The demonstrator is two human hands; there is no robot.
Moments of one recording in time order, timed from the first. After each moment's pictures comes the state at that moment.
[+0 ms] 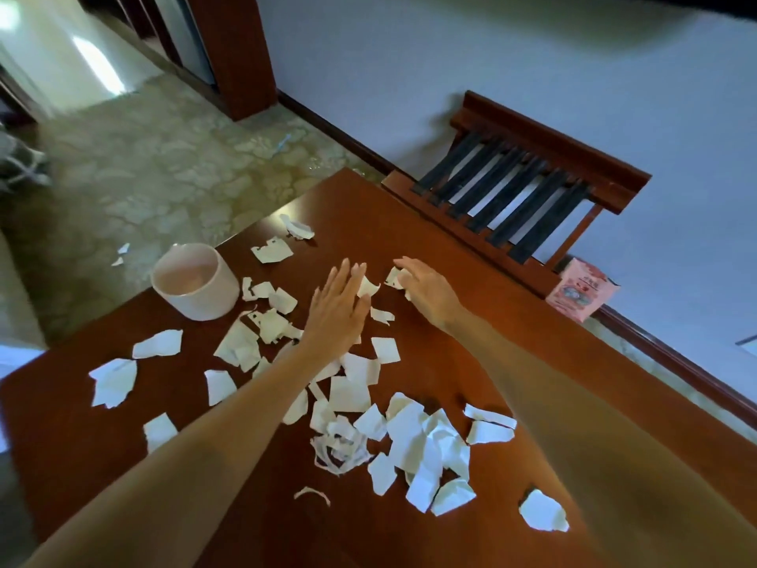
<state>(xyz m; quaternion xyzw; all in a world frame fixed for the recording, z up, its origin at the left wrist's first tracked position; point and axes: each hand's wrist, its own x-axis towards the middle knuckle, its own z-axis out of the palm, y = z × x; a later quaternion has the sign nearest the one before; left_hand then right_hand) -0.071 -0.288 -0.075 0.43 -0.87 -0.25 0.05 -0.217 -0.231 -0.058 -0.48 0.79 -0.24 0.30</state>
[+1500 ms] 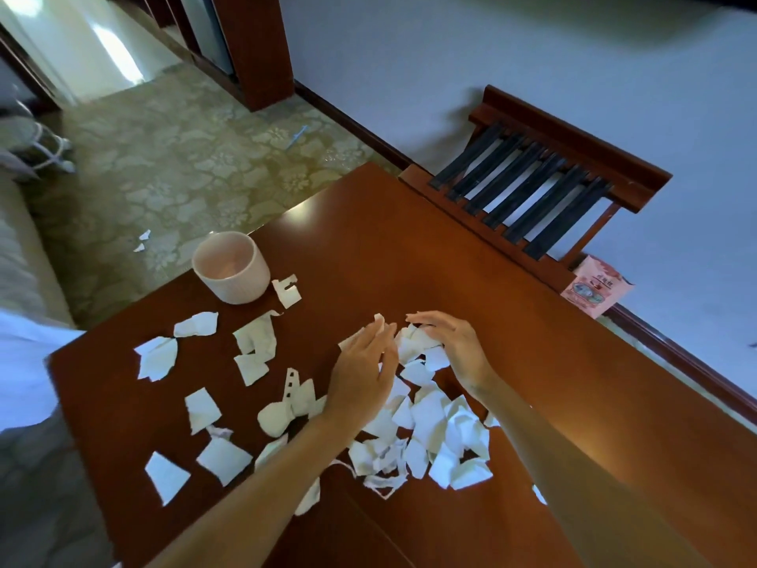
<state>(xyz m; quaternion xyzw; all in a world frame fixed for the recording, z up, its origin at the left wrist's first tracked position) -0.023 -0.204 -0.063 0.43 -0.83 -0.33 0.14 -0.169 -0.163 -0.066 -0.34 0.67 -0.50 0.43</state>
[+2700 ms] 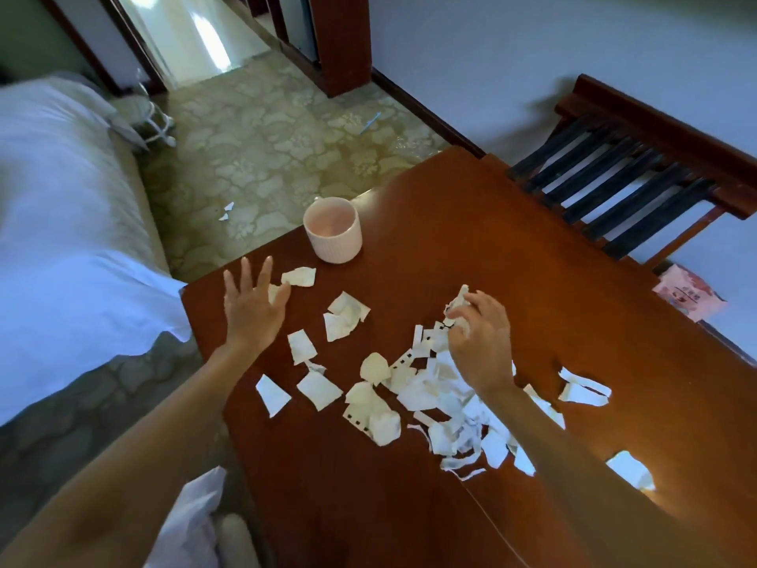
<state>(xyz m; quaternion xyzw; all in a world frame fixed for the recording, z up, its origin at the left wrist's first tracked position) 0.174 -0.314 -0.062 0.66 -0.73 -0.15 0.07 -0.074 -0.159 -0.058 -0.48 0.81 -0.30 0.14</state>
